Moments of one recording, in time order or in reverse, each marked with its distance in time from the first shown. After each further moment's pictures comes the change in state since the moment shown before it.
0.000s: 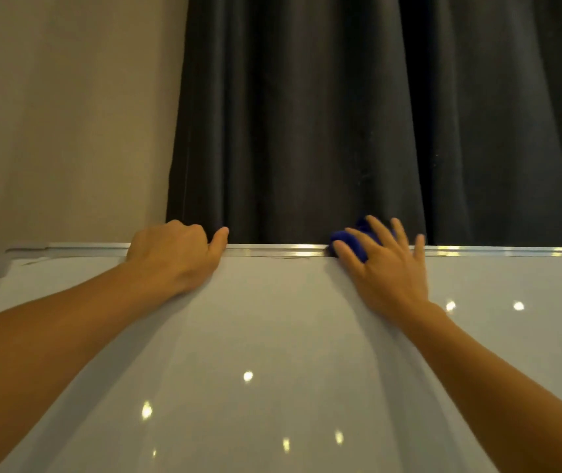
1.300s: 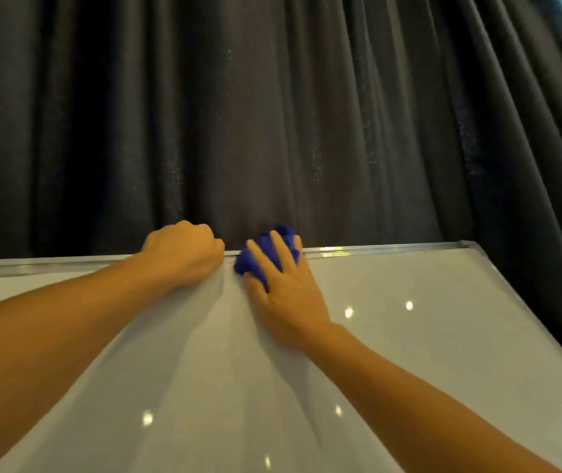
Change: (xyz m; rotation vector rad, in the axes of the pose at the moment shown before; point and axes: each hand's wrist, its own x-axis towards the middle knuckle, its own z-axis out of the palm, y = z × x) left_hand 0.114 0.574 0.069 -0.149 -0.218 0.056; right_hand 0.040 0.453 0.008 0.244 0.009 -0.176
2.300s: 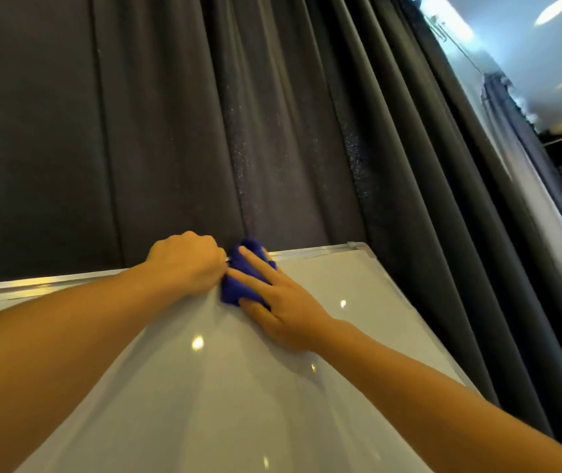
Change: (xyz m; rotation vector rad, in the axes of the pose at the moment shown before) left_hand 0.077 0.250 0.062 -0.016 -0.012 0.284; right_hand -0.017 0.263 -0.086 -0.028 -0.156 -0.147
